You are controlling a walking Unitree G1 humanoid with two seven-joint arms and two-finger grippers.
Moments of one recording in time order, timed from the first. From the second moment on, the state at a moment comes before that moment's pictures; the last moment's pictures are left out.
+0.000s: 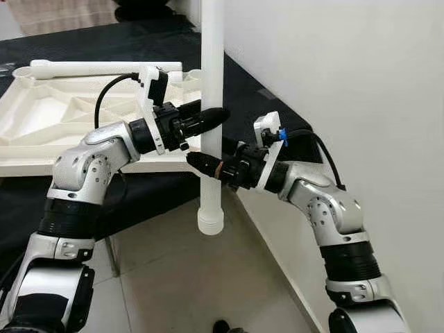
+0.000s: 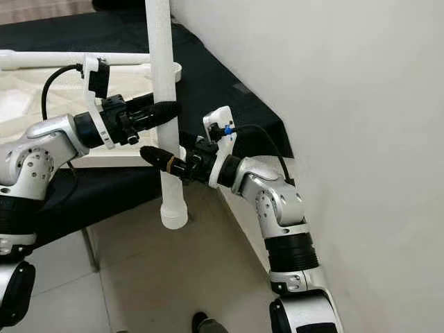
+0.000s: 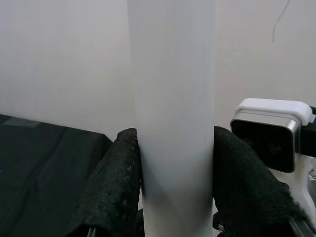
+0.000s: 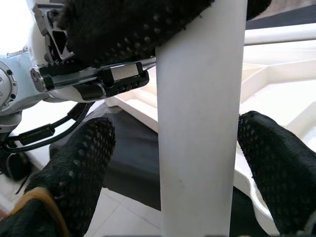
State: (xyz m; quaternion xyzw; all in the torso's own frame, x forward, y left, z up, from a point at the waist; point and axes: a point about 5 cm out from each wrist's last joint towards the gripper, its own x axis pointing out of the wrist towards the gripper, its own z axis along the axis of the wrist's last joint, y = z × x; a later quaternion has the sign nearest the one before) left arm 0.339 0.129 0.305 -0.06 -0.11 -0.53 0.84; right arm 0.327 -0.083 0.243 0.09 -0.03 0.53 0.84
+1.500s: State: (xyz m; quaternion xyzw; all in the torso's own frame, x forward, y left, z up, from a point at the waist) left arm 0.346 0.115 0.318 -0.05 -0.14 -0.54 0.83; right arm 0.349 -0.060 0.237 0.07 -0.01 0.46 0.89
